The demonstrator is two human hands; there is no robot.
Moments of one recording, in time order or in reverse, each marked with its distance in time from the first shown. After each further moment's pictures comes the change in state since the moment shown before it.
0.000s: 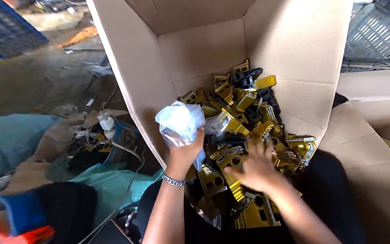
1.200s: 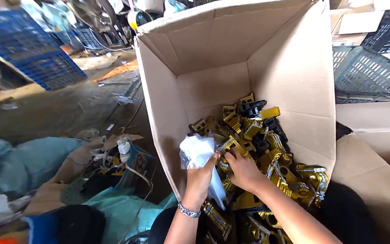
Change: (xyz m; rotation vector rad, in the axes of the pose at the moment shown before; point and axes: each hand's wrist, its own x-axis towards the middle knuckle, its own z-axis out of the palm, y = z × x) left_hand -0.003 0.035 0.010 -0.551 0.077 -0.450; right_hand 0.044 -0.052 -0.039 0.035 0.181 -0.308
